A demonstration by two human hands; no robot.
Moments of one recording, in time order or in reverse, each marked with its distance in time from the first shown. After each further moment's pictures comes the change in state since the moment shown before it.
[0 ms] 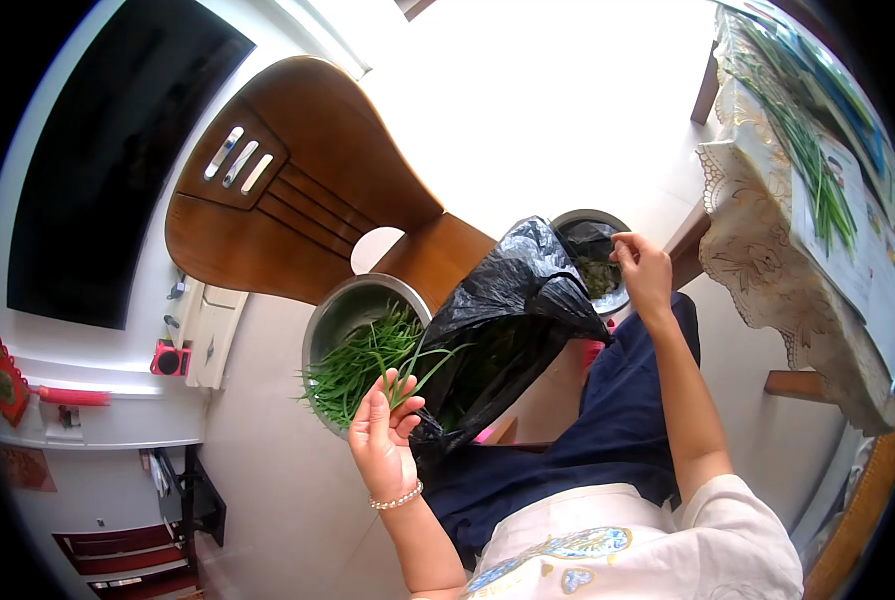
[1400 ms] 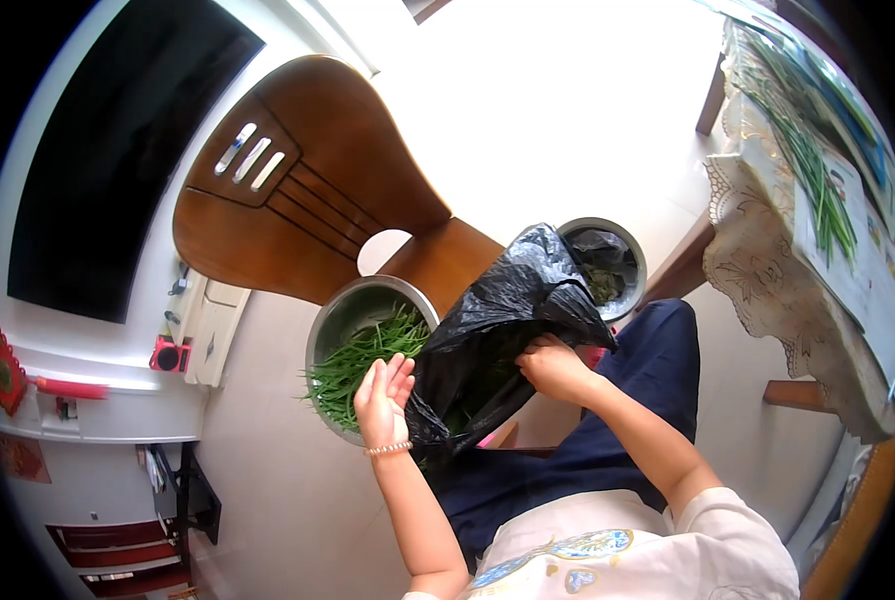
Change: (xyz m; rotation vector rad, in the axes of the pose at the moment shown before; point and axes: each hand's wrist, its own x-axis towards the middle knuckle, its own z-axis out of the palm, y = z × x) left_hand 0.069 -0.043 -0.034 -0.068 0.053 -0.127; right_hand -0.106 -0.013 0.083 -0.318 -0.786 -0.671
